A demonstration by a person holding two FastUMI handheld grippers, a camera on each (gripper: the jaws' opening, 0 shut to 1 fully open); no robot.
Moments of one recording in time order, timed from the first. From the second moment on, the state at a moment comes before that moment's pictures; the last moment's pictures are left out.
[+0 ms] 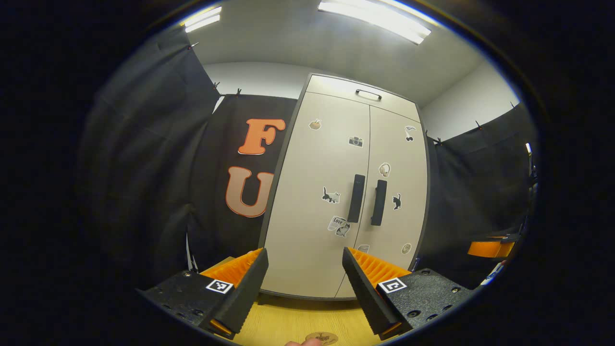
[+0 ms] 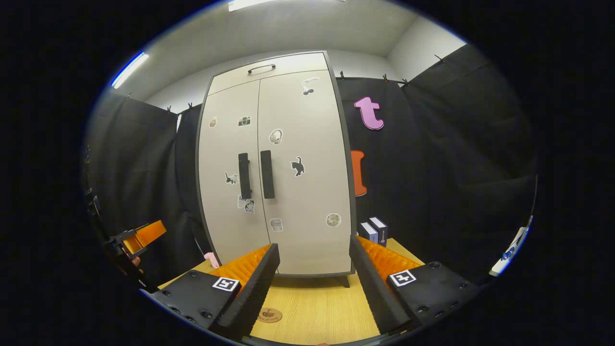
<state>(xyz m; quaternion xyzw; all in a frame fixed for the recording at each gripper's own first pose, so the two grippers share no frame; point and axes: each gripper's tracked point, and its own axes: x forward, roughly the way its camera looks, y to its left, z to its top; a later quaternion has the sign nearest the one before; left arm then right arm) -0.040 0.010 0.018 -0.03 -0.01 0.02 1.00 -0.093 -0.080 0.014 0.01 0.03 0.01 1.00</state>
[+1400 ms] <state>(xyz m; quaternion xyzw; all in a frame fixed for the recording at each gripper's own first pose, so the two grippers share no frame) -0.030 0.015 0.008 -0.04 0.00 0.02 1.00 -0.087 -0.077 0.011 0.02 0.04 0.02 1.00</state>
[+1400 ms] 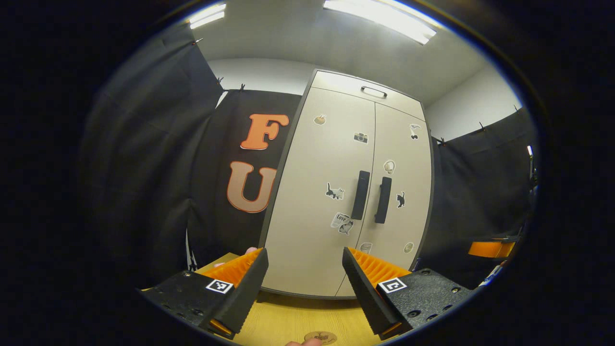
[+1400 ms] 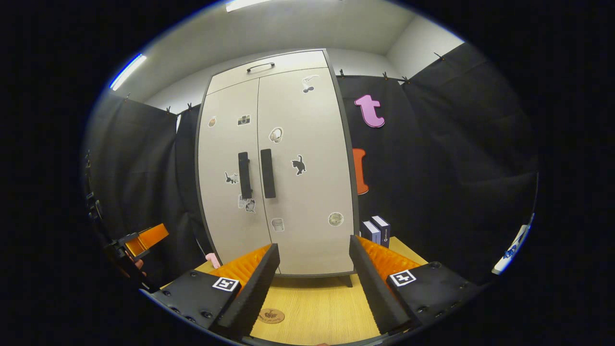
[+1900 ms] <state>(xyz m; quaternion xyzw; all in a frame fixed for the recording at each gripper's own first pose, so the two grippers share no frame) -0.024 0.014 0.004 -0.05 0.00 0.02 1.00 -0.085 -0.080 0.009 0.02 0.04 0.01 1.00</state>
